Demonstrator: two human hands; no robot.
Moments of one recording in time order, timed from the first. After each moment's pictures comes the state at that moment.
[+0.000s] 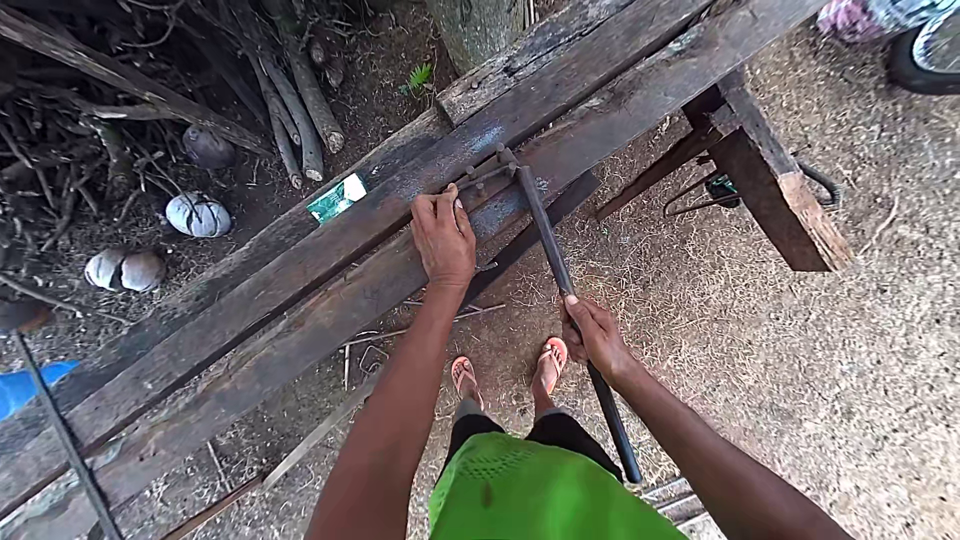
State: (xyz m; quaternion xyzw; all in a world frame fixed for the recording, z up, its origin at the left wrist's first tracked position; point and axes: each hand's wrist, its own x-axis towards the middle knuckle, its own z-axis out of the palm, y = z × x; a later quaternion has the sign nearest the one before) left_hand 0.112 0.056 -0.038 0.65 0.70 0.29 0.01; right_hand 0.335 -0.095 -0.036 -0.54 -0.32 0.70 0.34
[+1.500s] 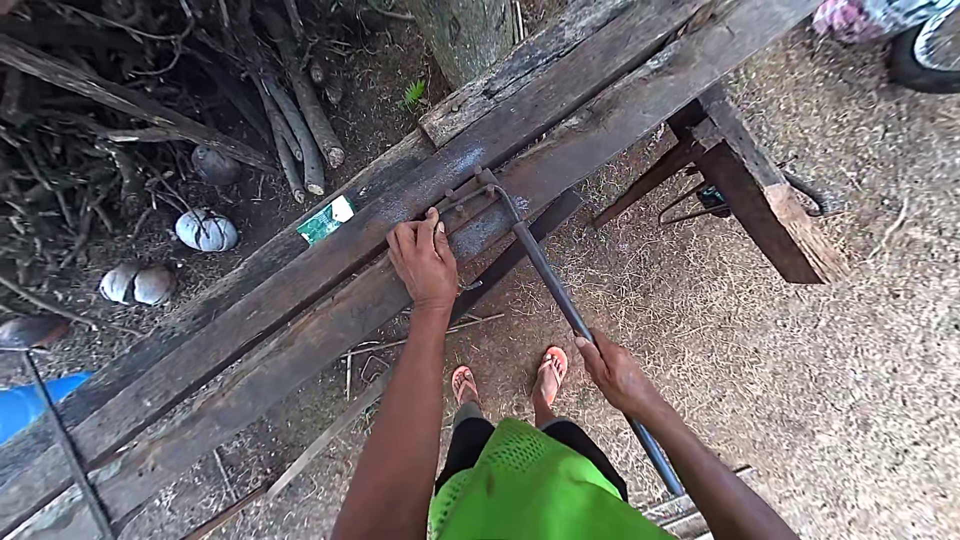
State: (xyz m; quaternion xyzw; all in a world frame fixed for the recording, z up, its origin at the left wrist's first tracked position) left_hand 0.109 0.051 -0.045 0.65 0.69 0.31 -0.05; right_hand 0.398 -0.123 -0.057 -0.64 -0.57 0.50 0.13
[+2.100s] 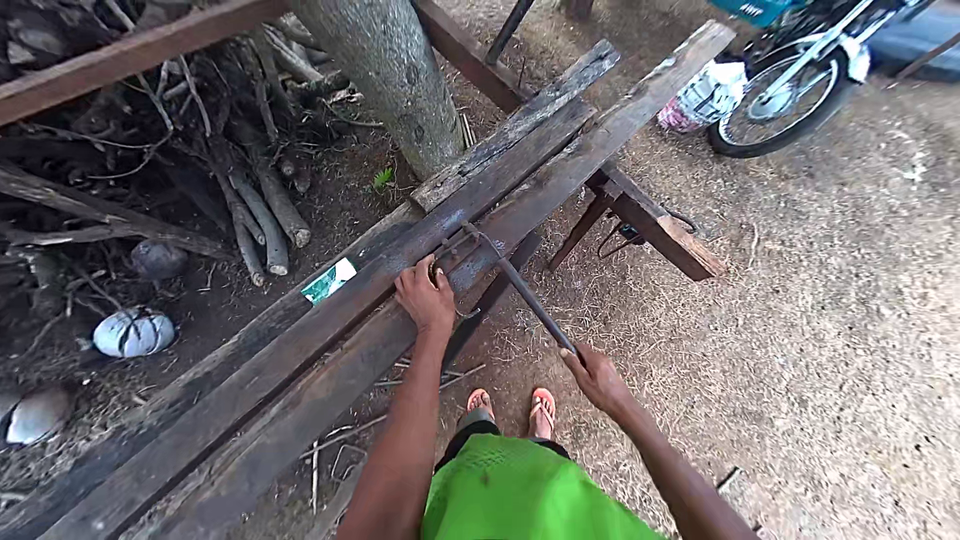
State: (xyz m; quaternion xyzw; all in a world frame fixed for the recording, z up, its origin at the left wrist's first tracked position) left_hand 0.107 0.052 -0.007 0.62 0.71 0.28 0.16; right_hand 0.365 -0.142 -0.027 -0.73 -0.53 0.40 0.16
